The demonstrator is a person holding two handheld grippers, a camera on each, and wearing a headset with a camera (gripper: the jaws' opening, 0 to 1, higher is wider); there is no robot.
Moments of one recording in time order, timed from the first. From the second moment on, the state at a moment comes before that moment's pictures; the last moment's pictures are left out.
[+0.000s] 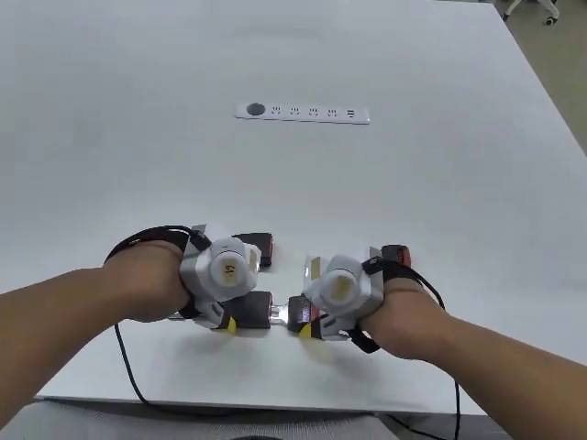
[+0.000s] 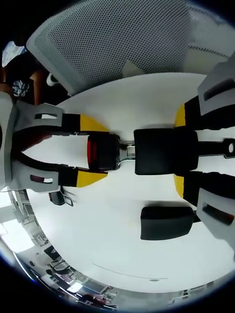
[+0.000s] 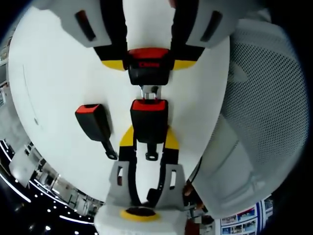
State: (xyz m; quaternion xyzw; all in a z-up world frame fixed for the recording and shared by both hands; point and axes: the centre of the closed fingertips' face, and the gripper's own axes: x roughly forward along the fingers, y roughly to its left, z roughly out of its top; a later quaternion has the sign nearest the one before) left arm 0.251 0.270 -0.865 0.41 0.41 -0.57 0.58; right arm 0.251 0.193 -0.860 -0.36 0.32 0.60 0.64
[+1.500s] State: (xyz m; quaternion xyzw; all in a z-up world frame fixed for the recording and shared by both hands) left arm 0.253 0.271 -0.865 0.39 0.41 -0.57 0.60; right arm 0.253 0.211 -0.862 -0.37 0.31 0.61 0.63
